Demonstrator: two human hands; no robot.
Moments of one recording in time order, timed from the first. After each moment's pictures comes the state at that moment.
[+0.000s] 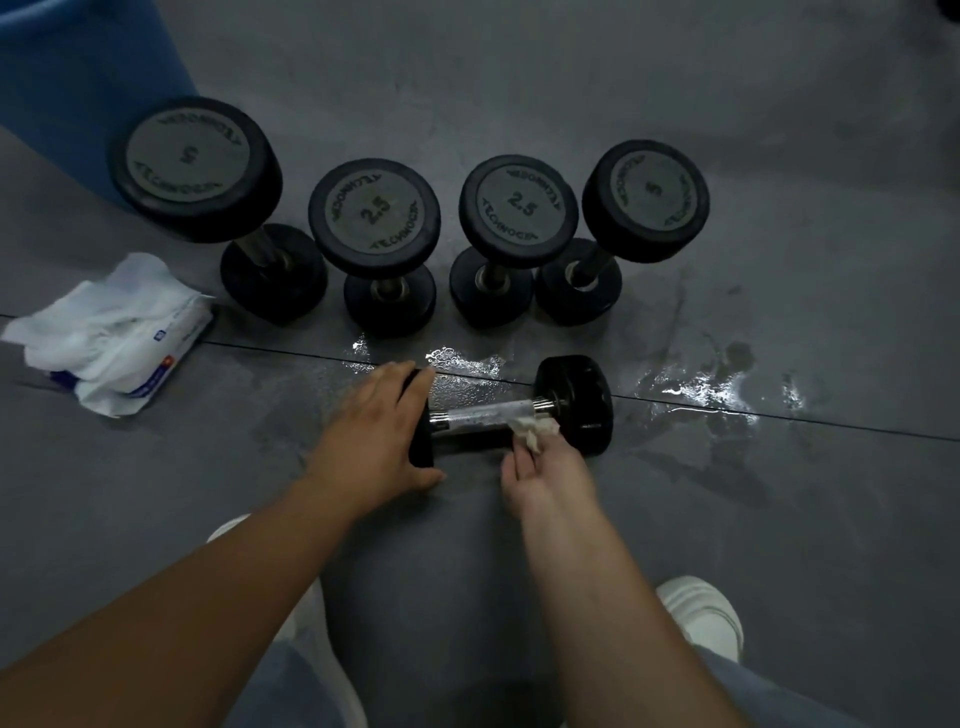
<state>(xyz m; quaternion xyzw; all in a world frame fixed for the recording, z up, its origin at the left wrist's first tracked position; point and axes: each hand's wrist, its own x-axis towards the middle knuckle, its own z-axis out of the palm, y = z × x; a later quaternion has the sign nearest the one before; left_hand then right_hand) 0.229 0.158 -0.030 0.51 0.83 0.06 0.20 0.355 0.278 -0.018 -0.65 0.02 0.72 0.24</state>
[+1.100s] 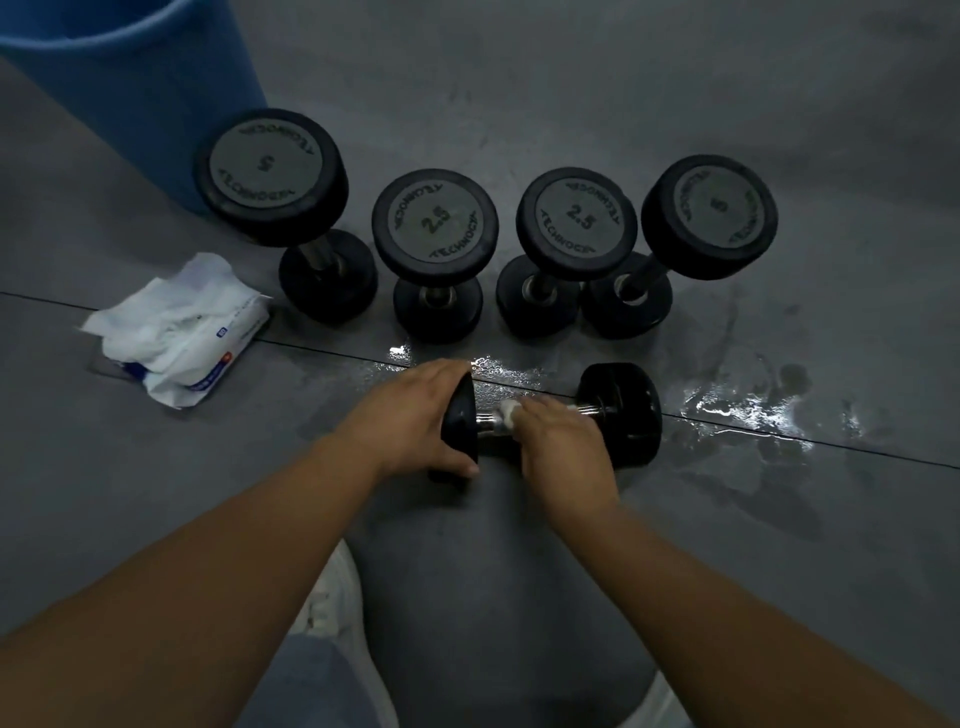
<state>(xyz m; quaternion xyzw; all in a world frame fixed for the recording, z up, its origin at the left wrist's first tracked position) 0.191 0.167 -0.018 0.51 0.80 0.12 0.30 0.354 0.285 -0.038 -0.24 -0.96 0.13 -0.03</state>
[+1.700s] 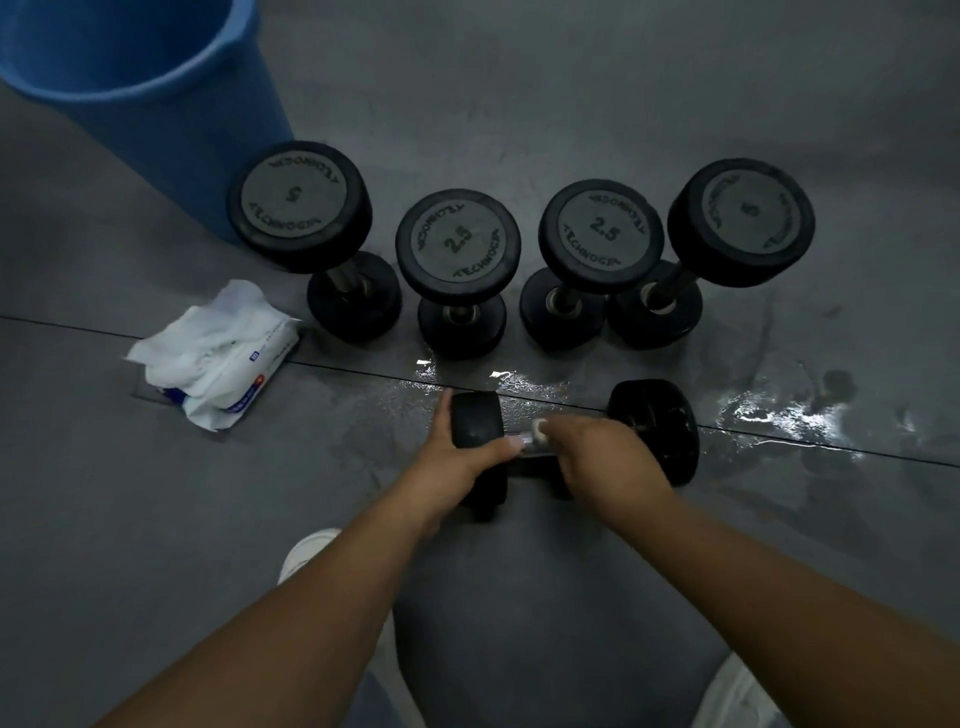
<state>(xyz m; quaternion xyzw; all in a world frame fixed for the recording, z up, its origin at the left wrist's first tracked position) 0.230 0.160 -0.050 0.04 0.71 0.49 0.50 0.350 0.307 -0.027 -0.22 -0.94 0.22 -0.10</state>
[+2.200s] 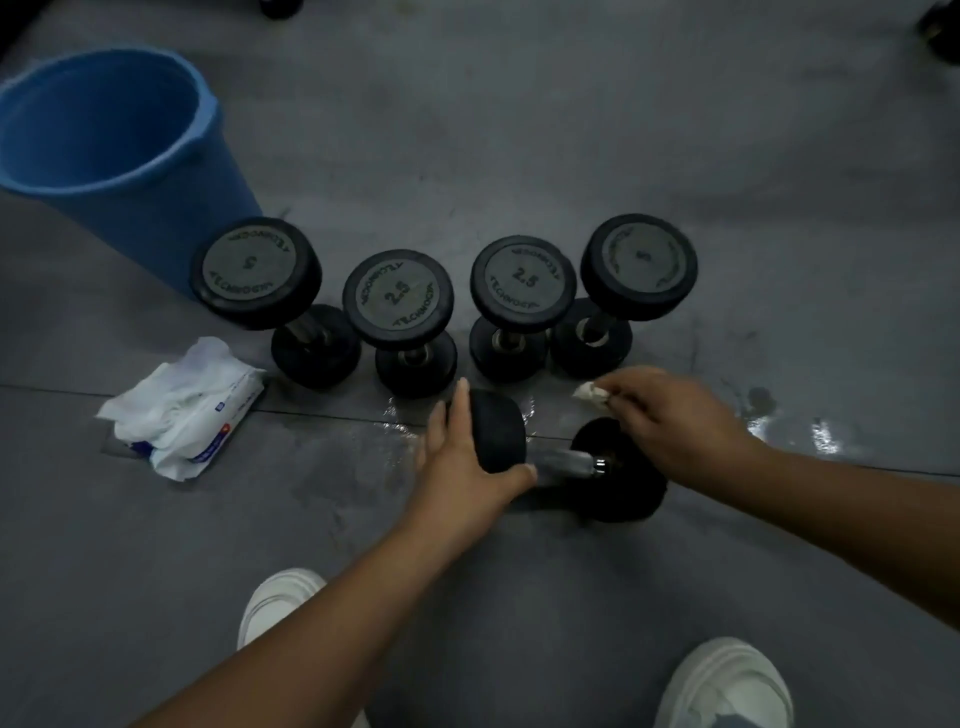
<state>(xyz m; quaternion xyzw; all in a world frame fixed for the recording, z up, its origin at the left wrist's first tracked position) 0.275 0.209 0.025 0.22 0.83 0.35 0.36 0.397 0.399 0.077 -0.26 -0.92 0.29 0.00</state>
